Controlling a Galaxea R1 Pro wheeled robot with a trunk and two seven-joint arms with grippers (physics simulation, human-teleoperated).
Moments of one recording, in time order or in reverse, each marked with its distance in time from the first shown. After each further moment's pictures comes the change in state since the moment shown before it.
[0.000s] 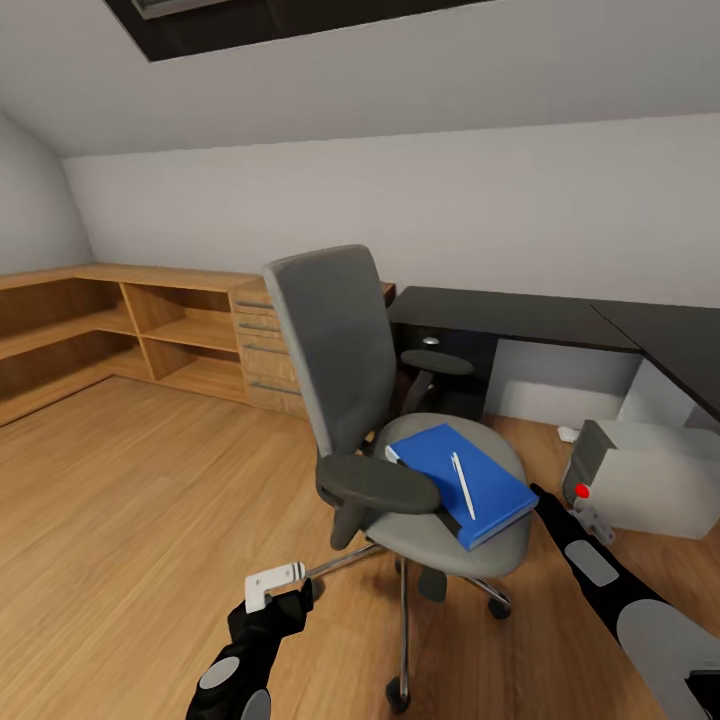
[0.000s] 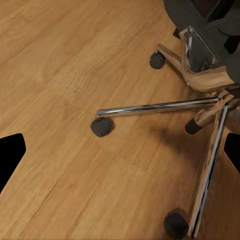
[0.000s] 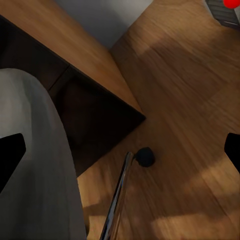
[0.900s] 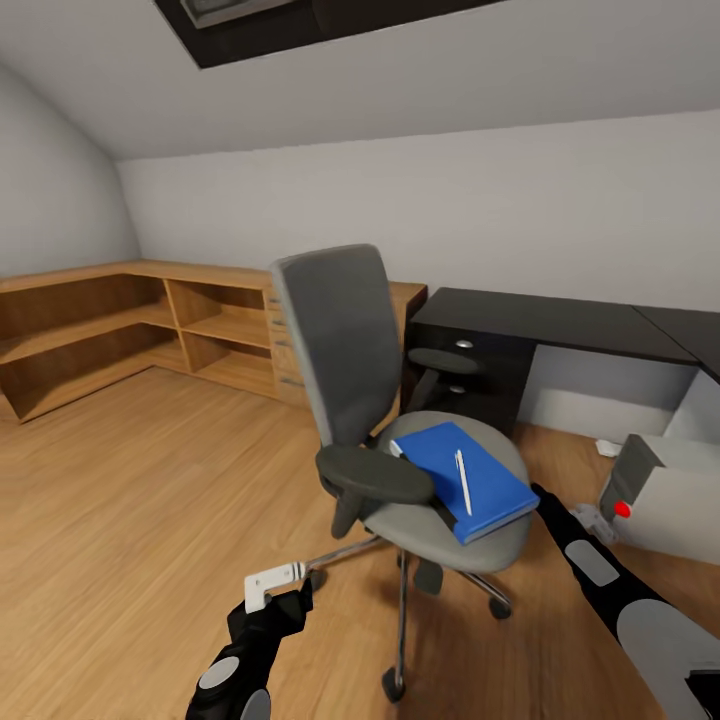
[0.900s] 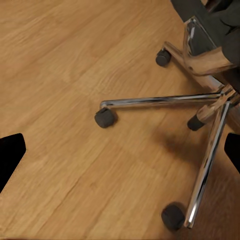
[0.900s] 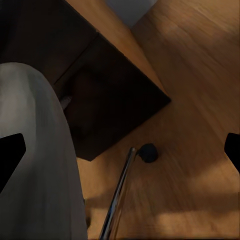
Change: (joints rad) left arm 0.000 0.000 0.001 0.000 0.000 0.000 0.000; right arm -0.001 0.000 -0.006 0.000 0.003 -0.003 0.000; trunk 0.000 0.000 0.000
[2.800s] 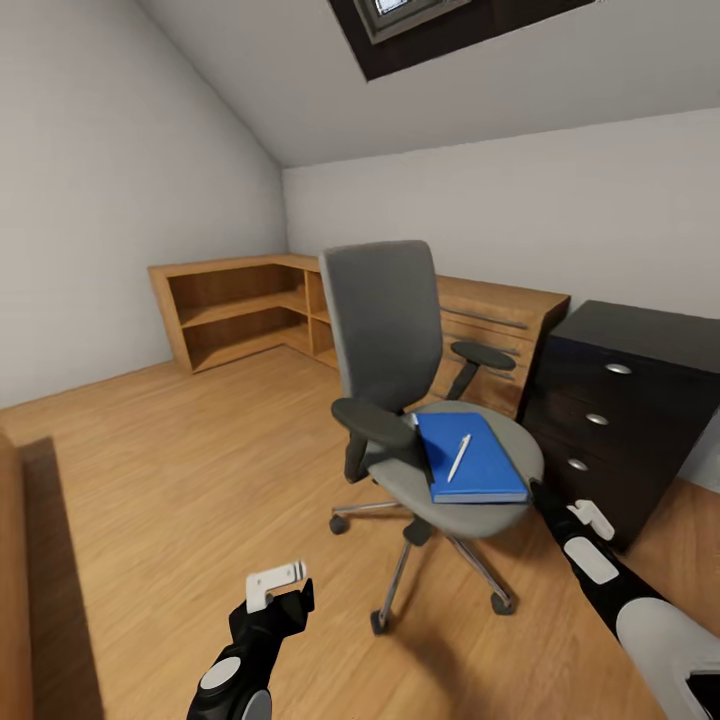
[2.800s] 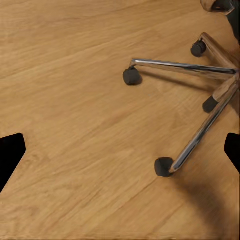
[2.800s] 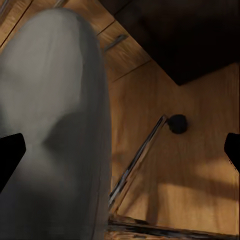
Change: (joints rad) left arm 0.000 0.000 -0.006 0.000 0.000 0.000 0.000; right arm 0.000 0.000 0.004 -0.019 0.001 0.000 0.004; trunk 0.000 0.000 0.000
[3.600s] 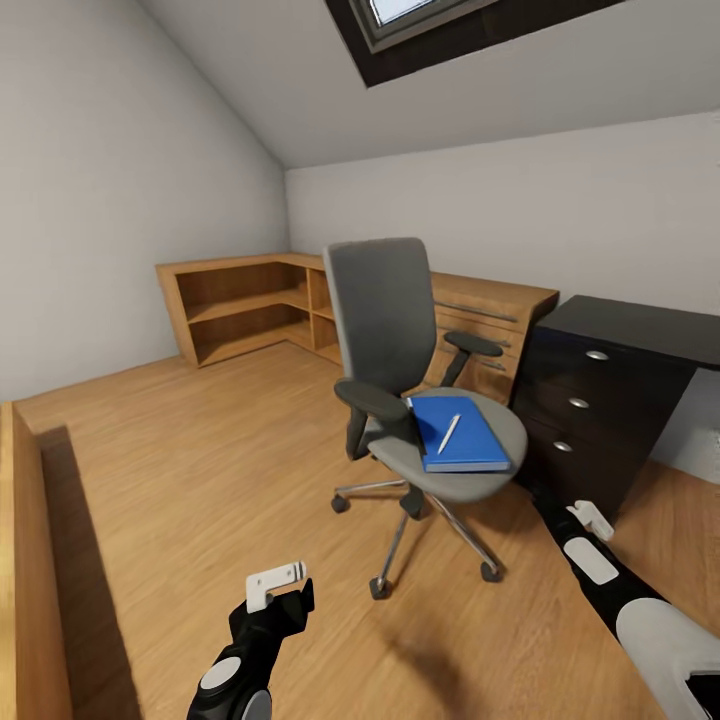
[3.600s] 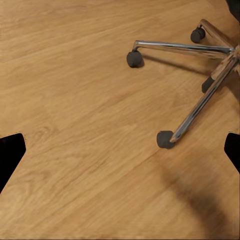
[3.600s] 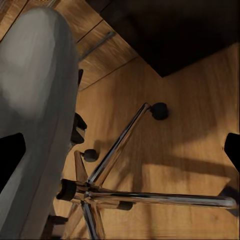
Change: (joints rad) left arm 0.000 0.000 0.000 0.000 0.000 0.000 0.000; right arm 0.001 0.000 0.005 -0.001 -0.008 0.005 -0.004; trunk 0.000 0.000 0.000
